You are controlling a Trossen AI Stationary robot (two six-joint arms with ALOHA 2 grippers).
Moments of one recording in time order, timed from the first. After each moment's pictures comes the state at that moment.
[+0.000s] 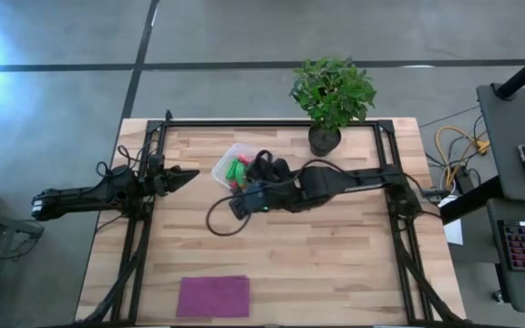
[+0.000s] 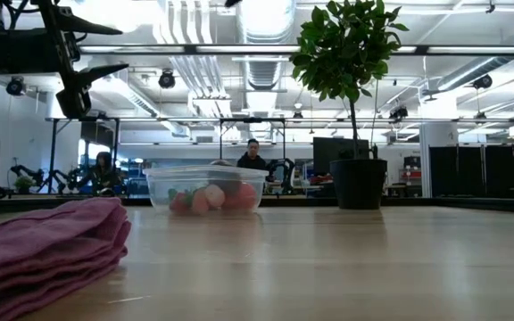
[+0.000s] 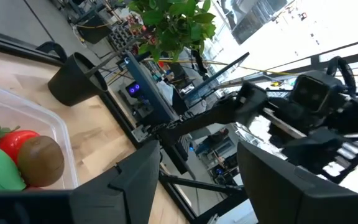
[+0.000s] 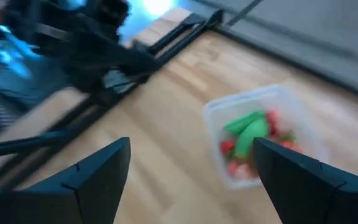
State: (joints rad) left arm 0.11 0.16 0.11 0.18 -0.11 -0.96; right arm 0.22 2.09 2.35 -1.04 0.61 0.81
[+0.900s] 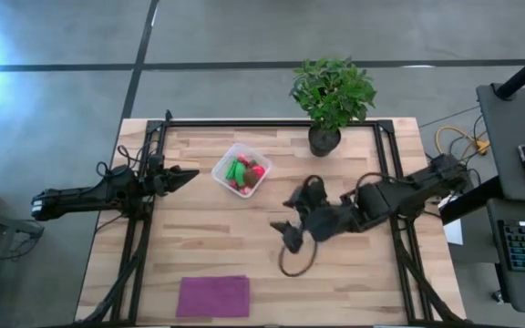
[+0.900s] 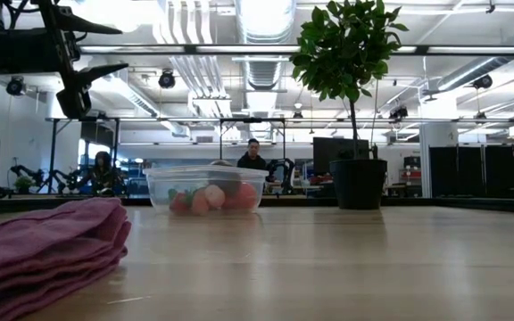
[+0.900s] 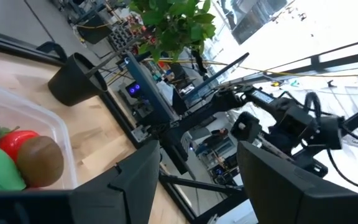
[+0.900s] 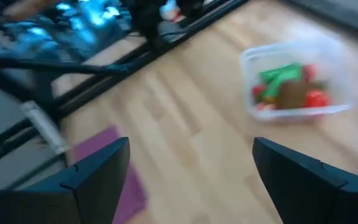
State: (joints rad) left arm 0.11 0.16 0.11 0.18 -0.11 -0.96; right arm 0.40 1.62 1.69 -0.80 0.54 0.82
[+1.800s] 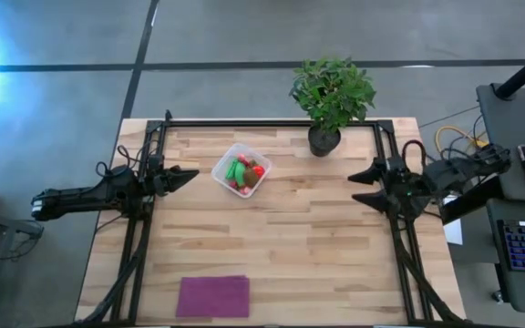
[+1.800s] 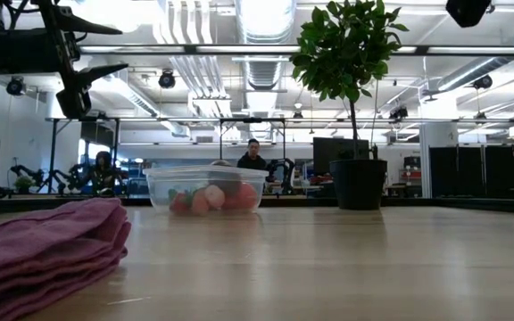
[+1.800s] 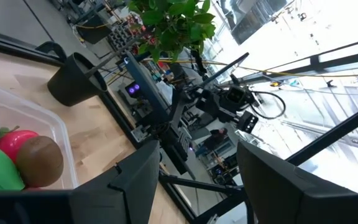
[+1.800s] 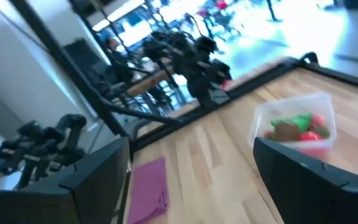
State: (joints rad) left arm 0.11 0.16 0.11 0.18 -0.11 -0.96; right arm 0.42 0.51 0.70 -0.29 0.43 0.55
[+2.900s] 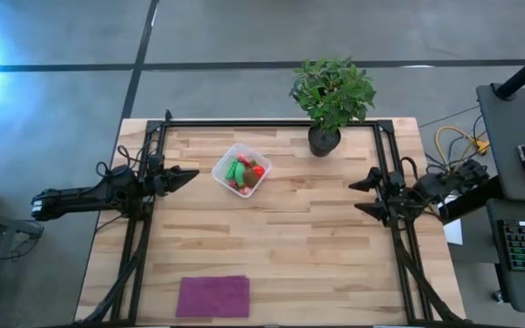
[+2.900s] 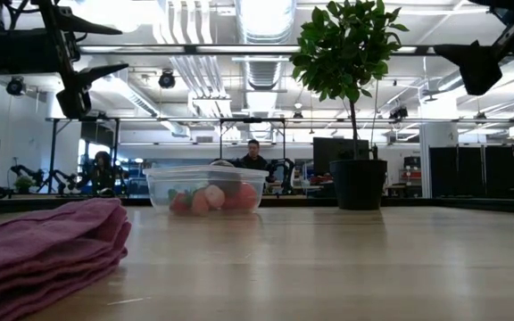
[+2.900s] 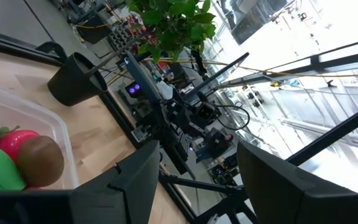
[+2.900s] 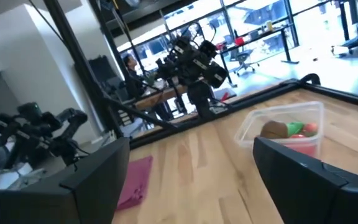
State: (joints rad) left arm 0.11 0.16 0.11 0.18 -0.11 -0.96; right arm 0.42 0.00 0.17 -0.09 0.40 0.35
